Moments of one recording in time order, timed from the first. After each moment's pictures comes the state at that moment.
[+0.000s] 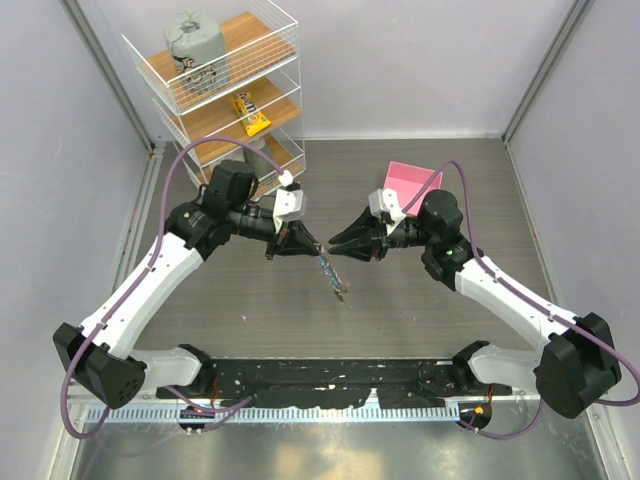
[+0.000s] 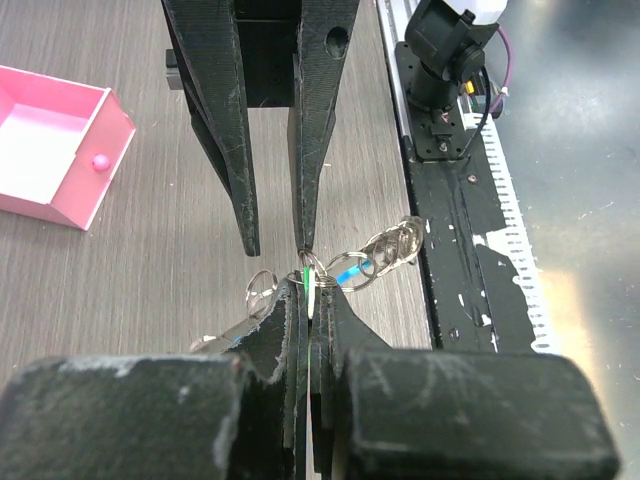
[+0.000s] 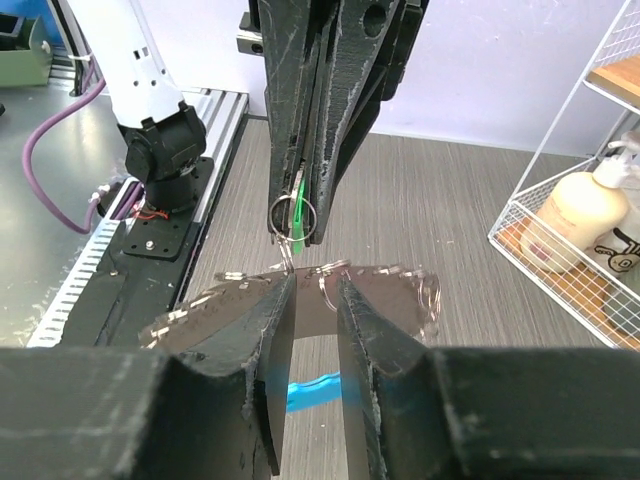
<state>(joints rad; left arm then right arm) -0.55 1.25 1.31 -0.68 1.01 0.53 0.54 1.18 0.81 0.43 -1.09 -0.07</state>
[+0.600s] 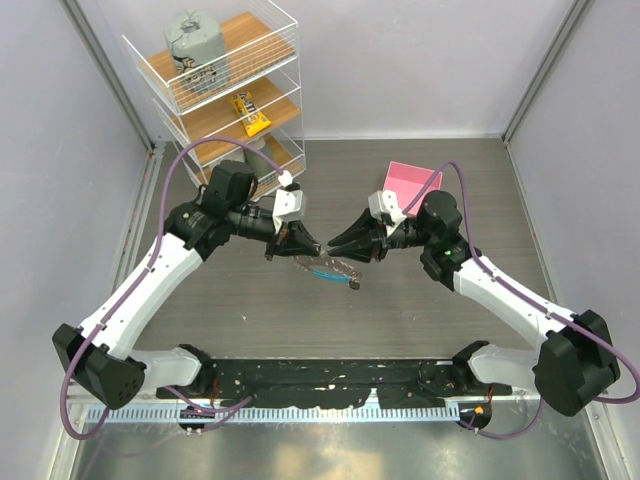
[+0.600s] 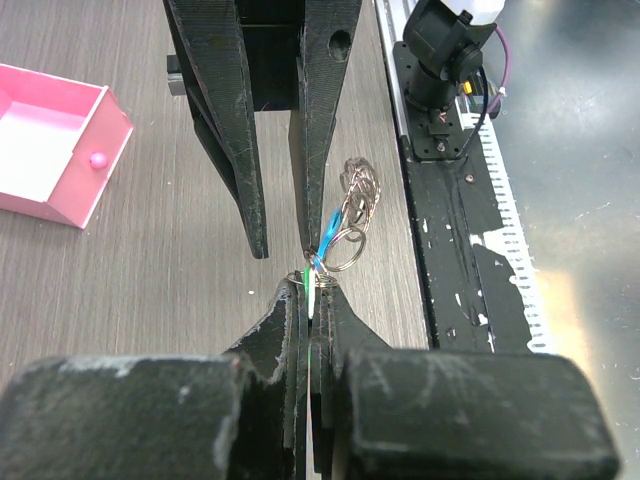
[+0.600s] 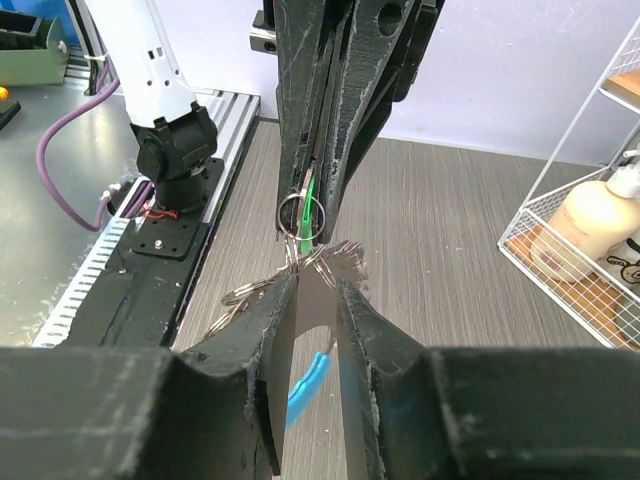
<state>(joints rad) -0.55 1.25 1.31 -0.69 1.01 0.53 0.54 1.19 0.80 0.48 -1.12 -0.05</state>
